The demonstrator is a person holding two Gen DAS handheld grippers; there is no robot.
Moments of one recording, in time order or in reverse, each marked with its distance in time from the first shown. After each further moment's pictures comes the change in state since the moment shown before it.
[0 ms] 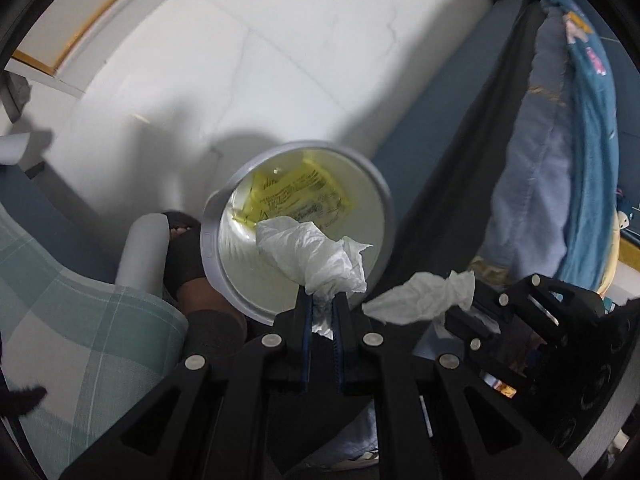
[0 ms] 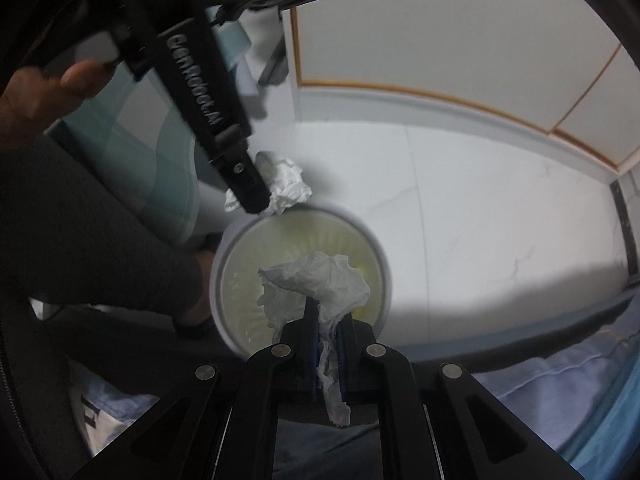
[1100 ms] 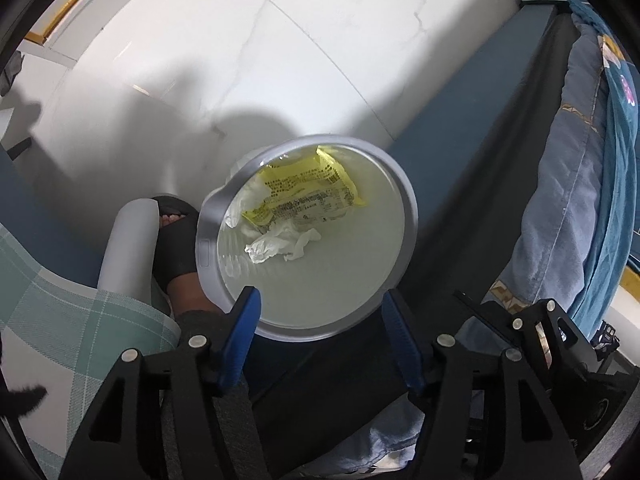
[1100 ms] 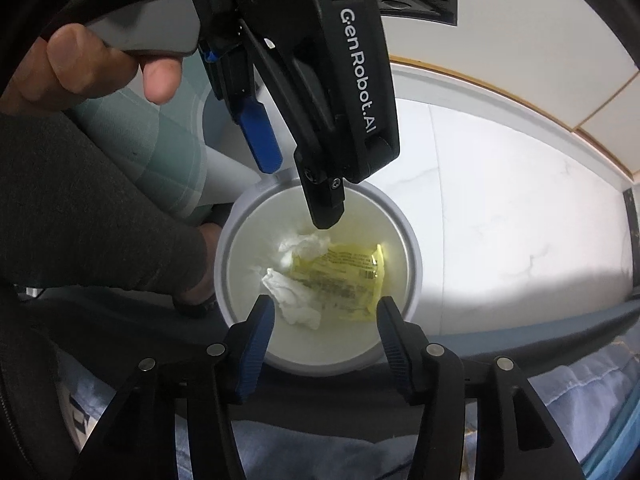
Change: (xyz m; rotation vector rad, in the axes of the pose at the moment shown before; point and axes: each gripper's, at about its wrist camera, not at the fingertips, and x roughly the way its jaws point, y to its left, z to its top) left arm 0.028 0.018 0.022 -0.073 0.057 -0.020; right arm 0.024 0.012 0.007 -0.051 0.080 0.013
